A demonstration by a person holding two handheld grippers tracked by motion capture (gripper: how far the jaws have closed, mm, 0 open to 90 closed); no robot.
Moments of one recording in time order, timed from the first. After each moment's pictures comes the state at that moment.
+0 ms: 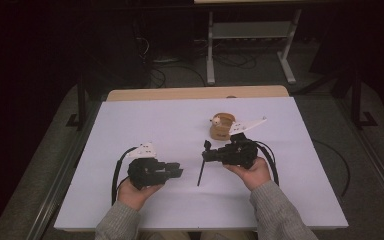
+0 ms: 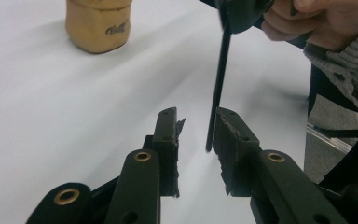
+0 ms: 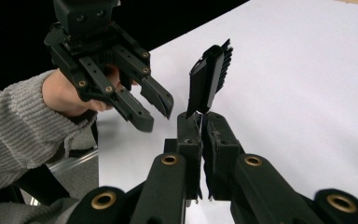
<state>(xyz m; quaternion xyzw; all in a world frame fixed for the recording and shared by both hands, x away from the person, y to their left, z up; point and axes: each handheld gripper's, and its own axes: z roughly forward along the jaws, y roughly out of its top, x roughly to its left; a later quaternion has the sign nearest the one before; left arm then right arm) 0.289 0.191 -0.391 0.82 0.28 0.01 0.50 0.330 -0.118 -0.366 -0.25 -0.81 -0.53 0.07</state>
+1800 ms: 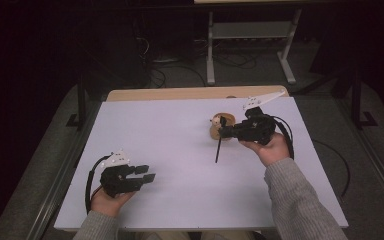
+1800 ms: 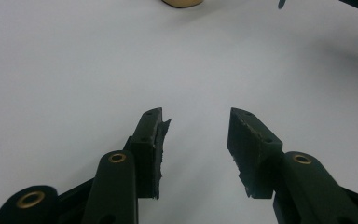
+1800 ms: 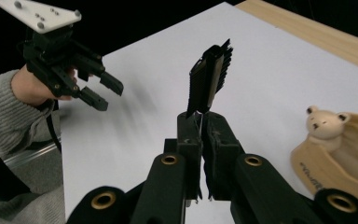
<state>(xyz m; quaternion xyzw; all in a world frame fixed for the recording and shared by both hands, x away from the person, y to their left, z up) 0.275 0.252 -0.402 0.82 0.34 0.09 0.45 0.358 -0.152 -0.307 -0.27 -0.83 -0.49 -0.01</state>
